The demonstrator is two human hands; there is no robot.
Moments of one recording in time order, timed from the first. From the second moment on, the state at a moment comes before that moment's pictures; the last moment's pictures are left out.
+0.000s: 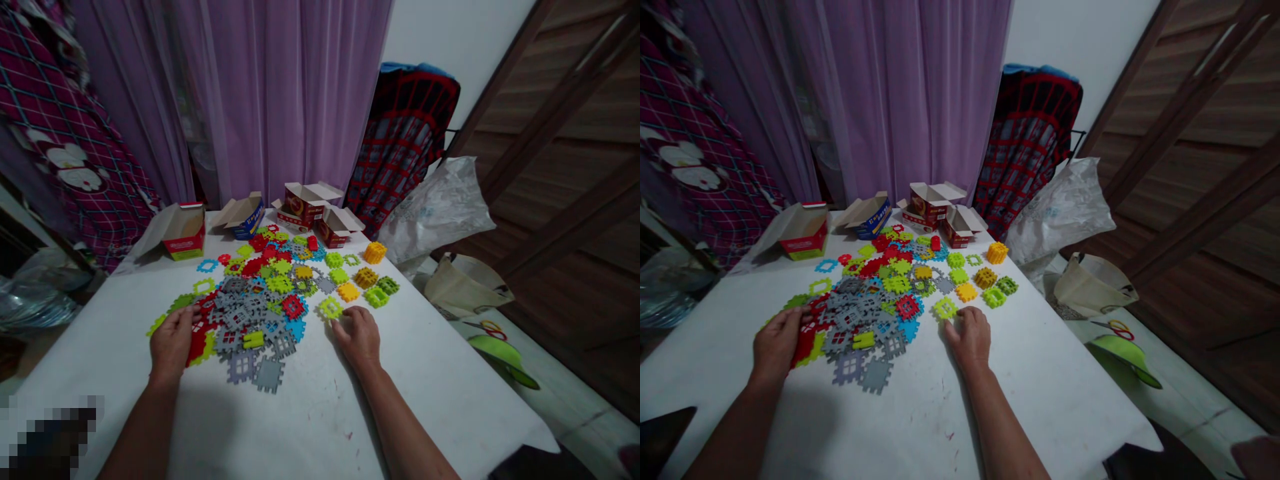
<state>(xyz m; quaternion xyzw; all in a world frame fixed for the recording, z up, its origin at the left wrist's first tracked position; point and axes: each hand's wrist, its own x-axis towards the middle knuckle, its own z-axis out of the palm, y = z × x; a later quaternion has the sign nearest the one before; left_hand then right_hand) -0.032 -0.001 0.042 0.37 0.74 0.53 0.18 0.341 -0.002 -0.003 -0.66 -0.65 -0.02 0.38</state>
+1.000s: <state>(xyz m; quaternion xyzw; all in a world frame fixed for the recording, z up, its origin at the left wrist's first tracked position) -0.038 -0.002 0.037 0.37 0.75 0.51 0.19 0.456 0.032 -0.002 -0.74 -0.54 -0.04 0.40</state>
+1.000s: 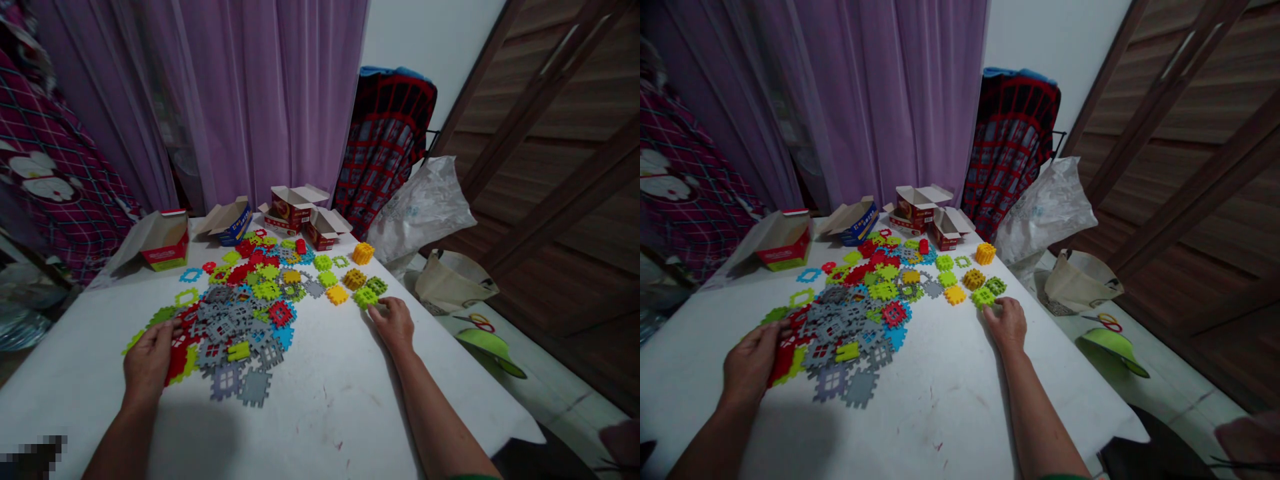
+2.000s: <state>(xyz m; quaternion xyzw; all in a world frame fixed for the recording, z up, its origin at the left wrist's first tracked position) -0.036 0.000 0.039 0.37 0.74 0.53 0.19 0.380 0.014 0.006 -0.61 -0.68 -0.01 0.41</state>
